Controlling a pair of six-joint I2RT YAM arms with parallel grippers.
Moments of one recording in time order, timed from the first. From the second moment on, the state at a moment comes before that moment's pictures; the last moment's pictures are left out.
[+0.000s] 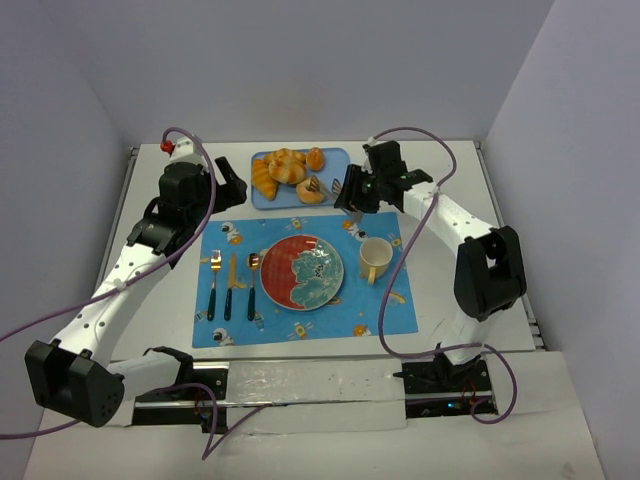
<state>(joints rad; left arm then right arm) -0.36 1.17 1.08 -0.29 -0.17 -0.49 0.38 1.72 1.38 -0.47 -0.24 0.52</state>
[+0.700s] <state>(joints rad) -0.36 1.18 1.08 -0.30 -0.17 -0.49 0.33 1.77 1.31 -0.36 -0.36 0.58</state>
